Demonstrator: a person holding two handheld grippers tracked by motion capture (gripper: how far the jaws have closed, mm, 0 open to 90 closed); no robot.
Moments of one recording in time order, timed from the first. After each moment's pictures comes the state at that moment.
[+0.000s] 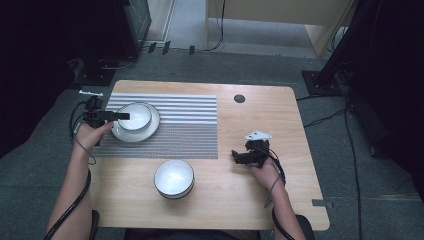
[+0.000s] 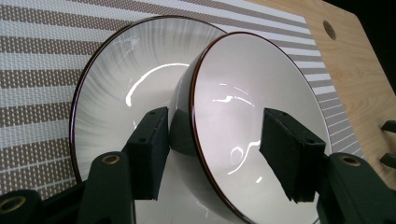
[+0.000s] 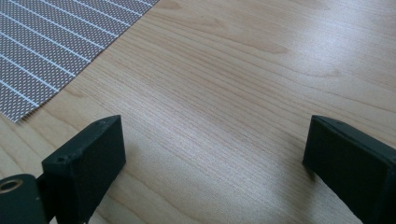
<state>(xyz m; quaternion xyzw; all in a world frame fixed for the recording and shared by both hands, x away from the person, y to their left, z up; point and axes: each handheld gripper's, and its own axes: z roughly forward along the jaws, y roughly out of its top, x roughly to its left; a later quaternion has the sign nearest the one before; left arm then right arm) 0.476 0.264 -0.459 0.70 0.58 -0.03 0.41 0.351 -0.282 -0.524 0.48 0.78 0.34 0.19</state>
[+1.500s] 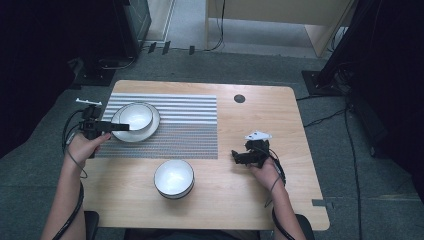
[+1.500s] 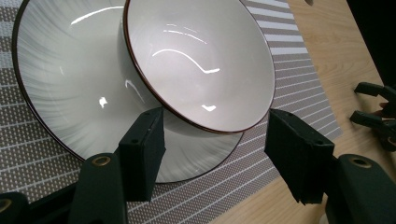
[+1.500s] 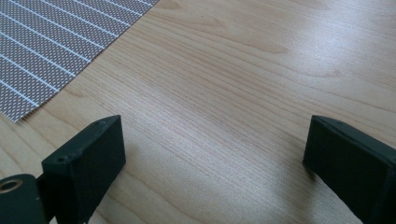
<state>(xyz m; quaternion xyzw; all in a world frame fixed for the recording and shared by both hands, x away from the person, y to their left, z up) 0.427 0.253 -0.439 0.72 0.57 -0.05 0.39 0.351 -0.282 -0.524 0.48 0.78 0.34 0.19</state>
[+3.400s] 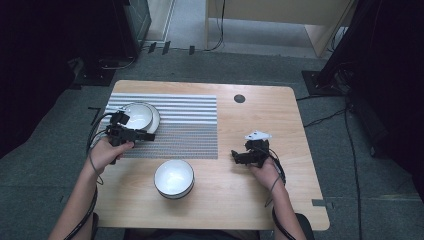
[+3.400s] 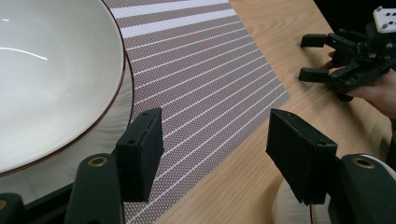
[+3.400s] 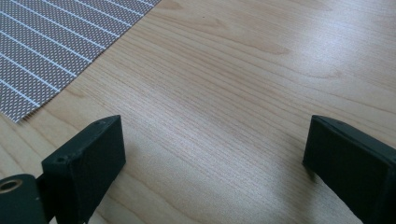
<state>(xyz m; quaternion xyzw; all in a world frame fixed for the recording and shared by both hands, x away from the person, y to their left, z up) 0.407 0.174 -0.440 0.78 0.46 -0.08 0.41 0.352 -0.282 -0.524 0.48 0.78 0.34 0.19</state>
